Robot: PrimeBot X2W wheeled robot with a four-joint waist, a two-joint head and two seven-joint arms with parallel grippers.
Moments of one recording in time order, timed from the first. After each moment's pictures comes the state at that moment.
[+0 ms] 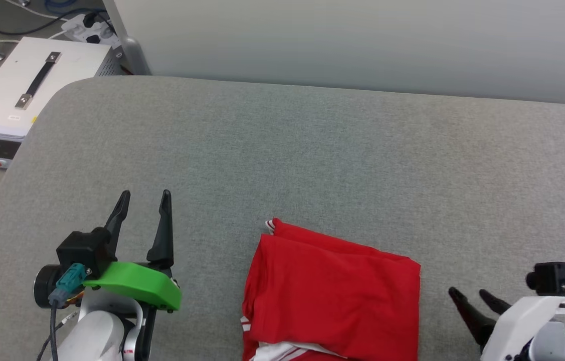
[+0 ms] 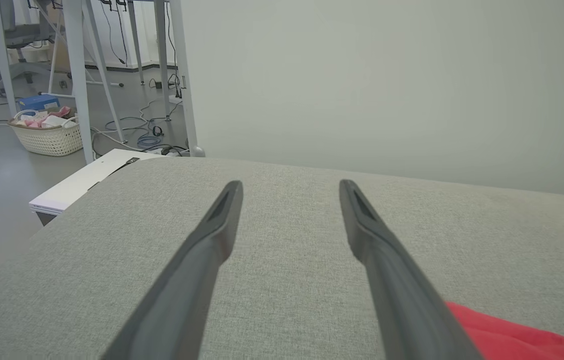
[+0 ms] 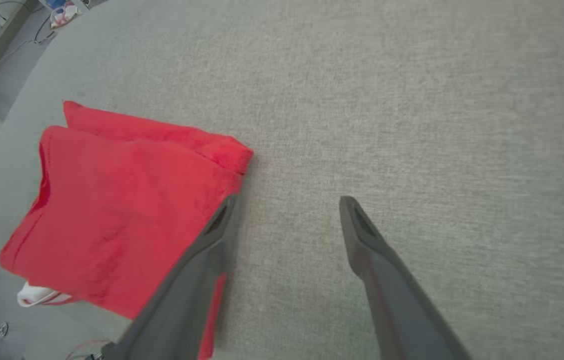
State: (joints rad) left arm -0.17 0.42 -0.40 0.07 -0.59 0.21 -0.26; right arm 0.09 -0.20 -0.01 -0.06 0.54 0.13 0.49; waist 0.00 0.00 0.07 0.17
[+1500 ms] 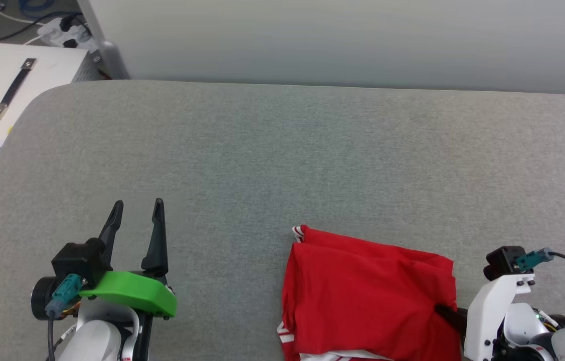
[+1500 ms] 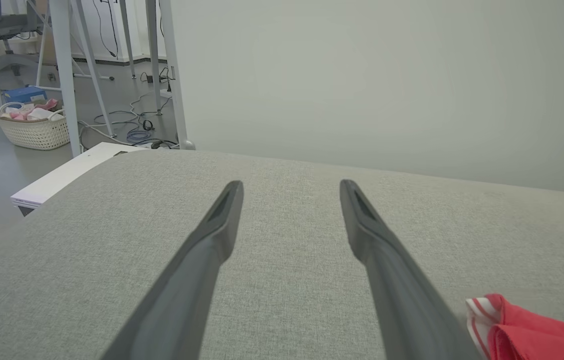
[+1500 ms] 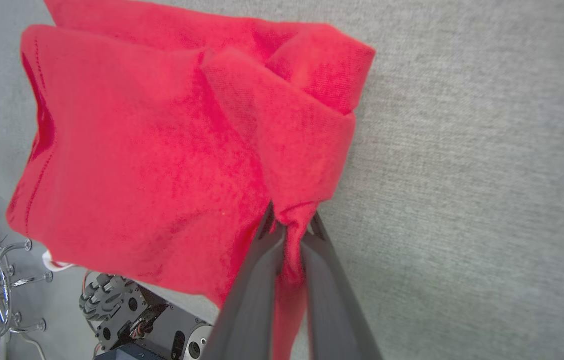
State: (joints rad) left arm -0.13 0.33 -0.27 0.12 -0.49 0.12 -0.26; right arm -0.04 -0.25 0.13 0.10 0.60 0.13 0.73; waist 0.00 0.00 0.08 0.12
